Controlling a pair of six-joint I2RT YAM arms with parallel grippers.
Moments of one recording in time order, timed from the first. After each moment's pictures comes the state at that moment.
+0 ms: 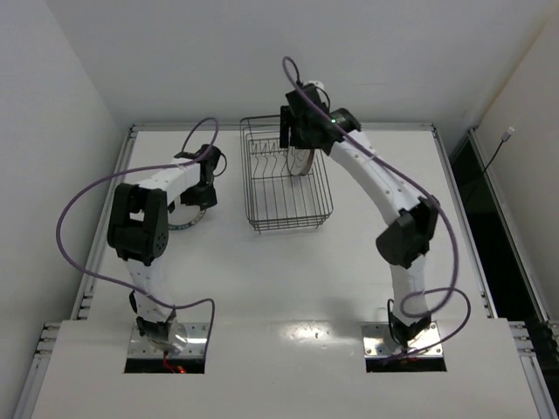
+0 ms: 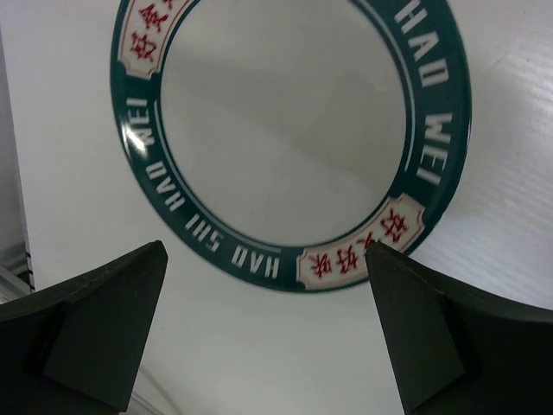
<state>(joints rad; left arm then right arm) -0.20 1.91 1.40 -0.84 -0.57 -0.48 0.57 2.08 2.18 -0.87 0.38 0.42</state>
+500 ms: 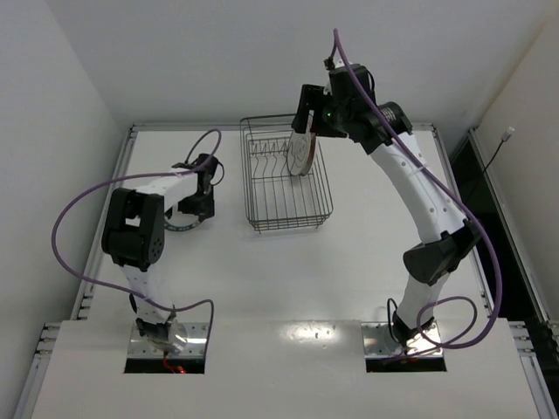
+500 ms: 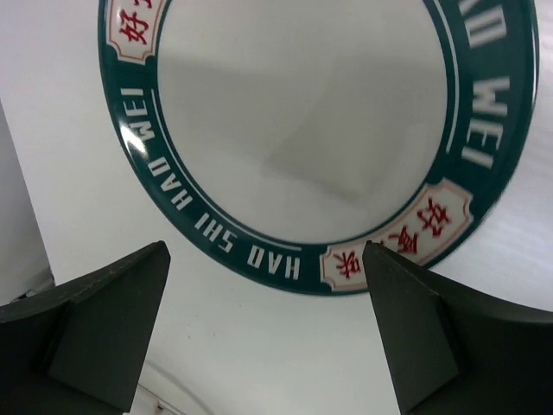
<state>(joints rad) -0.20 1.90 1.30 -0.73 -0.55 -0.31 0.50 1.81 2.13 -0.85 0.09 0.43</state>
